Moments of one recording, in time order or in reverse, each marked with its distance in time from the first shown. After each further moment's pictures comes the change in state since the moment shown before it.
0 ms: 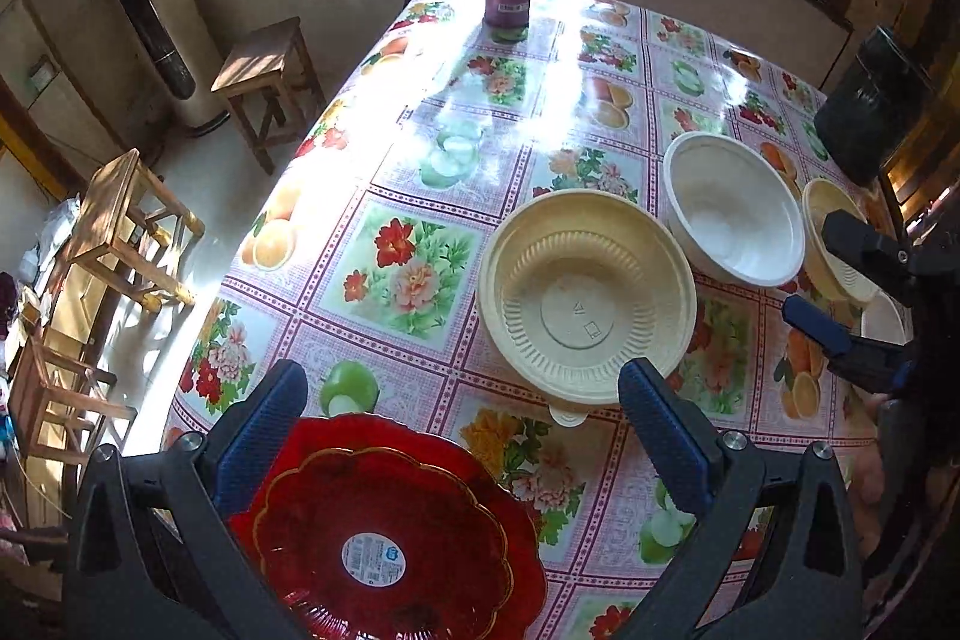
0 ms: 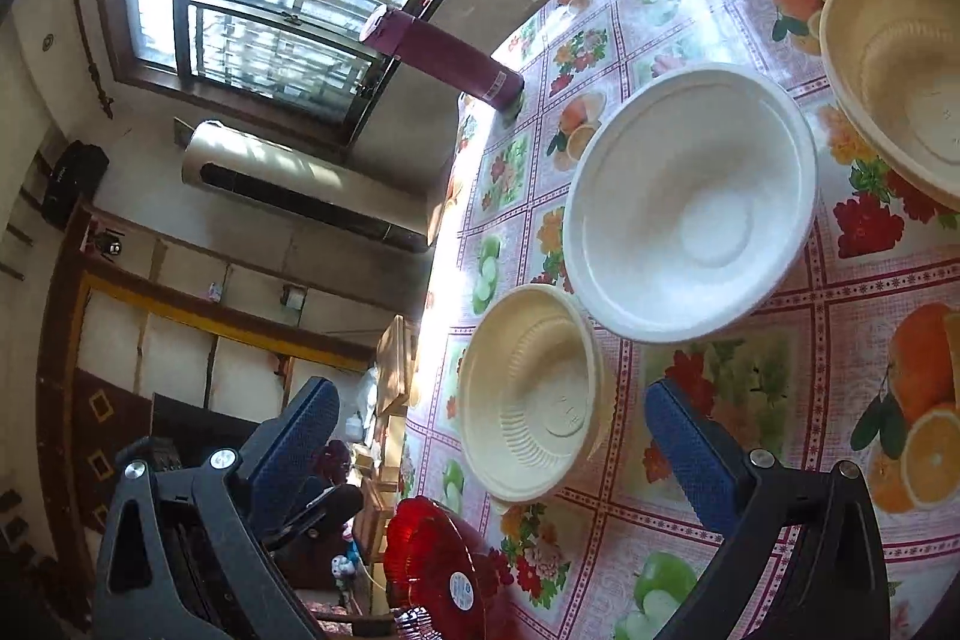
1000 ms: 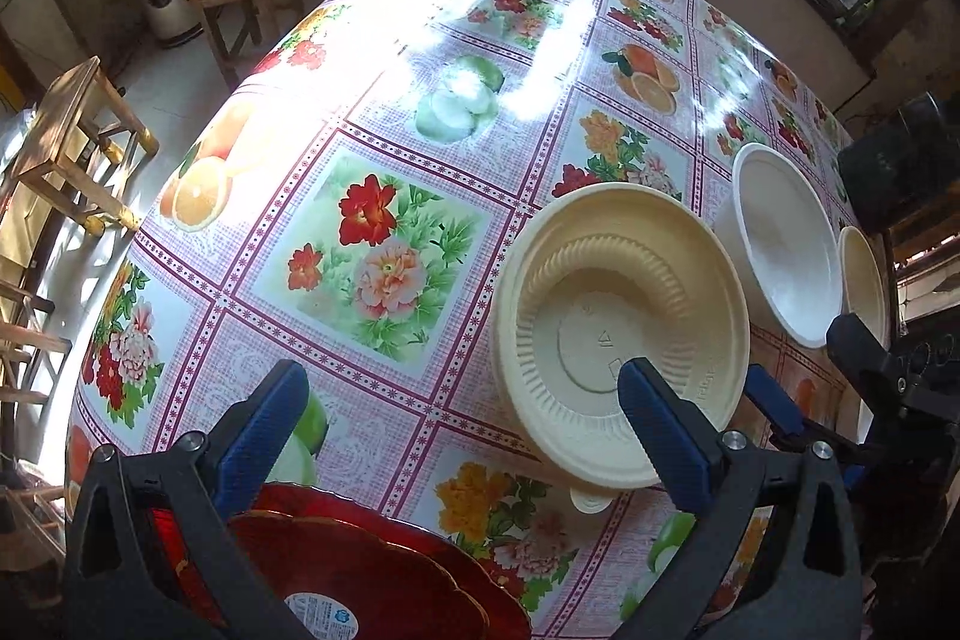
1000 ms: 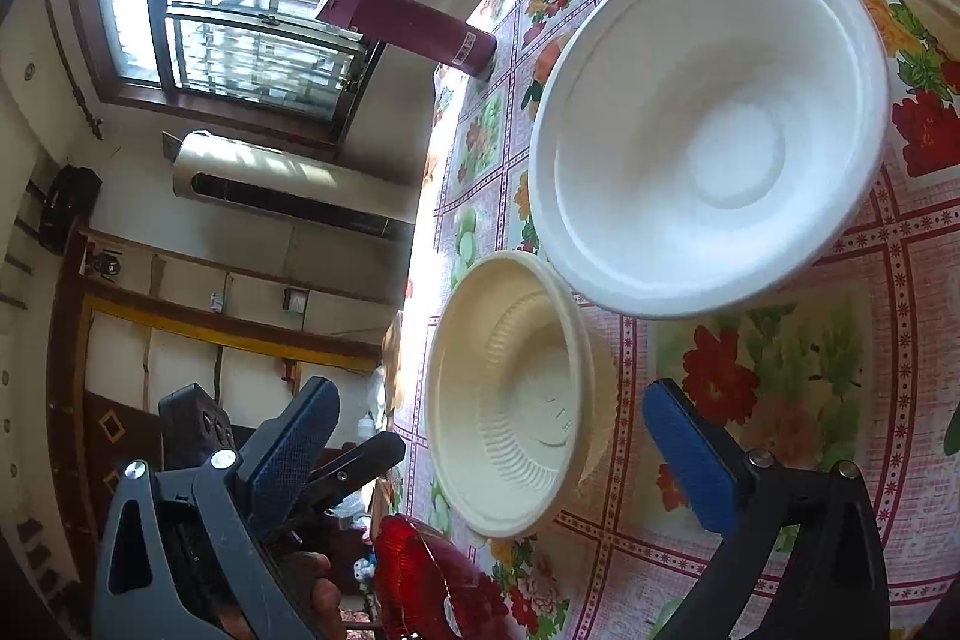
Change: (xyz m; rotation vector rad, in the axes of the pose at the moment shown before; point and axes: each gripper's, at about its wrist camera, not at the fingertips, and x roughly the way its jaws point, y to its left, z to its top) left arm 0.069 0.023 0.018 -0.139 0.120 -0.128; right arm 0.051 -0.027 -0.010 0.061 0.012 0.020
